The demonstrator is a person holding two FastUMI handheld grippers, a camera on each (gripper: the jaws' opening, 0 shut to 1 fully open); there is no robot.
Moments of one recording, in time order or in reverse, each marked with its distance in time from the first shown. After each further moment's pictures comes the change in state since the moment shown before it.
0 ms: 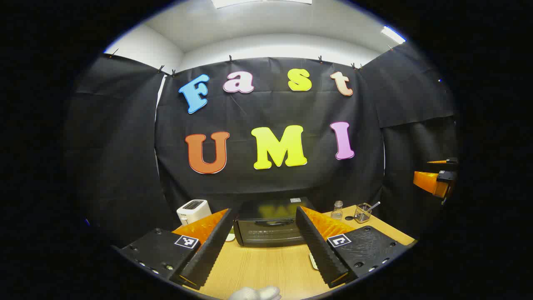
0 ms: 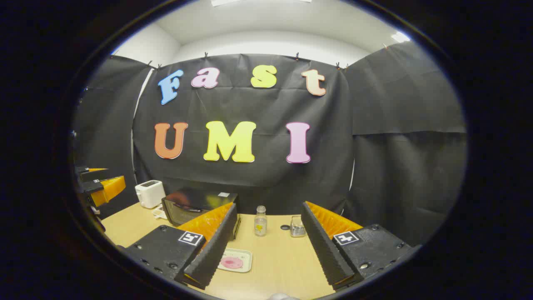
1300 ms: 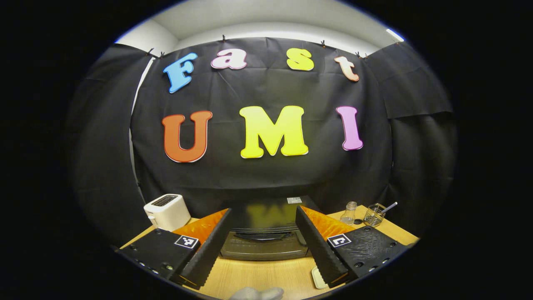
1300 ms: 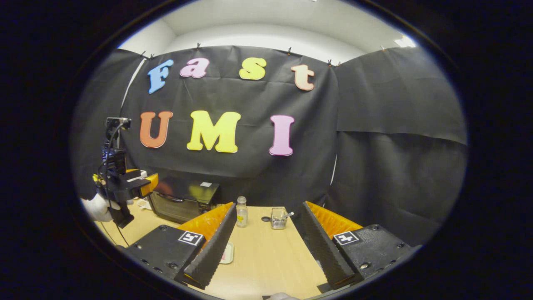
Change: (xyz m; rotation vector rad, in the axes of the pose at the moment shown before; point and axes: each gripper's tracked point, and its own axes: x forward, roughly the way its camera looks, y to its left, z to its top) left arm 0.176 -0.031 -0.068 -0.033 0.067 -0.049; right arm -0.017 -0.048 0.000 -0.032 0.077 -0.132
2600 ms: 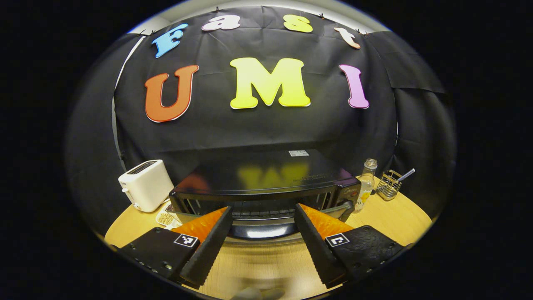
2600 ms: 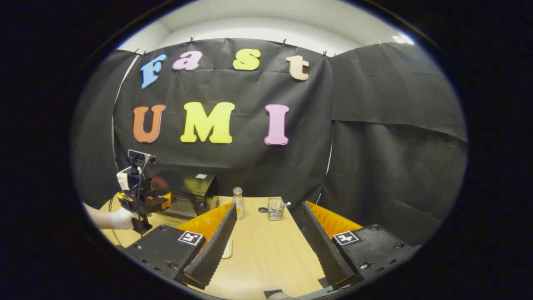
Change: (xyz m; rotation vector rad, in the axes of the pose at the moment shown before) left arm 0.043 -0.002 -0.119 0.003 0.215 -0.045; right arm 0.002 0.010 -0.020 0.023 0.075 -0.016
